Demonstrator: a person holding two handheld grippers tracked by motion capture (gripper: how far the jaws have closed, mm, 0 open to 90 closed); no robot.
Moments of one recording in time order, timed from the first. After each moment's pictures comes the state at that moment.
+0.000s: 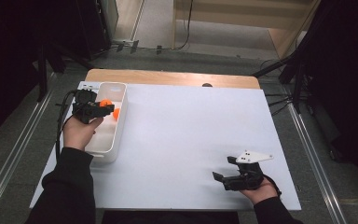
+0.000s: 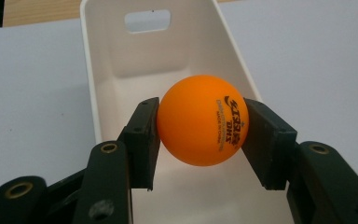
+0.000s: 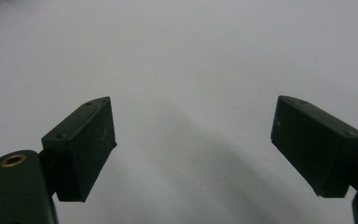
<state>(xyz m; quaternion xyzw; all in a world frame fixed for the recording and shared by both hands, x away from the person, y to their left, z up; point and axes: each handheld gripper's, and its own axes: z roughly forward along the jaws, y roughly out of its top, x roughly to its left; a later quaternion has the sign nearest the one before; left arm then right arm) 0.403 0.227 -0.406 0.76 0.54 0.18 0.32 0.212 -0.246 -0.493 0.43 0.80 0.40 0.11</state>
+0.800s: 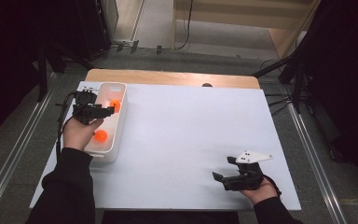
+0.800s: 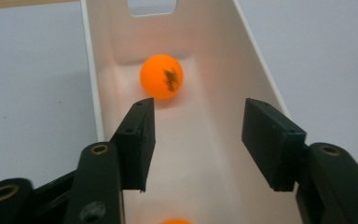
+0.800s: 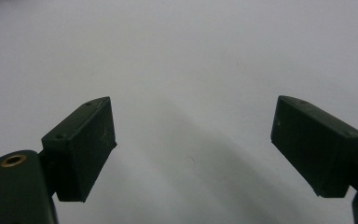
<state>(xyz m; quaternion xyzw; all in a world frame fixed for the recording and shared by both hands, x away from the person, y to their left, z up) 0.406 0.228 -0.413 0.76 0.55 0.17 0.31 0.212 -0.246 -0.493 0.43 0.80 0.40 0.10</state>
